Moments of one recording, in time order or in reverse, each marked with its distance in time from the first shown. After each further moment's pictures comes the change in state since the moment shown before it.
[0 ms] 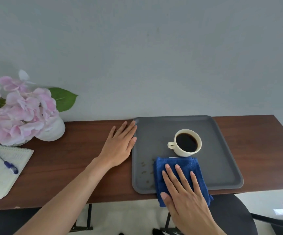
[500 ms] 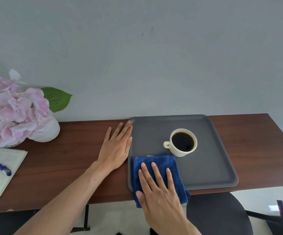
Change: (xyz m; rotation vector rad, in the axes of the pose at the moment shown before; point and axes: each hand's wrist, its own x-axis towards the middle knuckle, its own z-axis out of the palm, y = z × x) left_hand -0.002 0.009 0.015 0.054 0.056 -0.058; right_hand 0.028 -0.057 0.000 0.053 0.006 -0.052
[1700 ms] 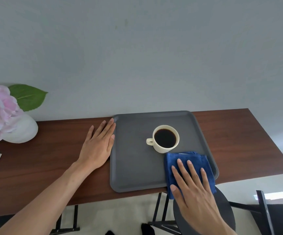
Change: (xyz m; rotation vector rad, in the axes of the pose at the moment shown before) left_hand 0.001 -0.002 0.005 0.027 0.041 -0.007; right_hand -0.072 0.127 -0.019 0.005 -0.016 0.231
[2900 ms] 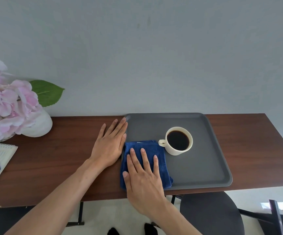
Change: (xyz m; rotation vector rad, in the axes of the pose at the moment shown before) left_hand 0.001 0.000 -0.002 -0.014 -0.017 0.002; right_hand 0.082 -0.167 0.010 0.097 -0.030 -0.136
